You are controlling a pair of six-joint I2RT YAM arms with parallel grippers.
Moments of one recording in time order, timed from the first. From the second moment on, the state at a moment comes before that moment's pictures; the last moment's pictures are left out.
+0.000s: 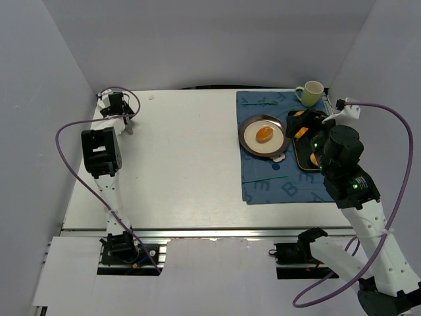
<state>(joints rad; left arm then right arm) 0.14 2.35 1.74 -0.01 -0.33 -0.42 0.40 0.81 1.10 -0.40 0.30 0.41</state>
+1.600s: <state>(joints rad) 0.10 0.79 0.94 -0.60 -0.32 -0.42 0.40 0.80 1.10 -0.63 0.10 0.41</state>
